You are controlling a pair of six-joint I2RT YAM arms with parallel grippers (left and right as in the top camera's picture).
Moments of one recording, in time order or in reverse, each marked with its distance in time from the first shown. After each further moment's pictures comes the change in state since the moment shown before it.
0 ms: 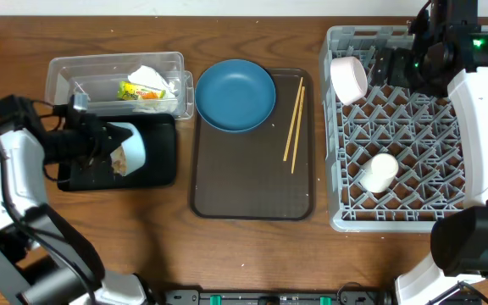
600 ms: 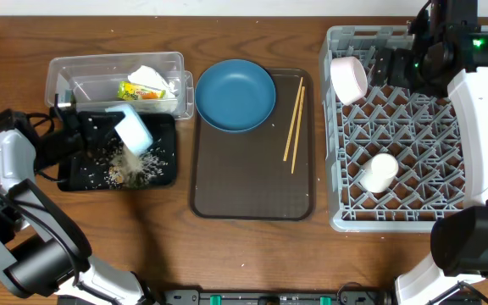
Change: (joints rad) left arm 0.070 0.120 -0.003 -0.002 0.457 0.029; right arm 0.000 0.000 0.000 -0.002 0.000 -0.004
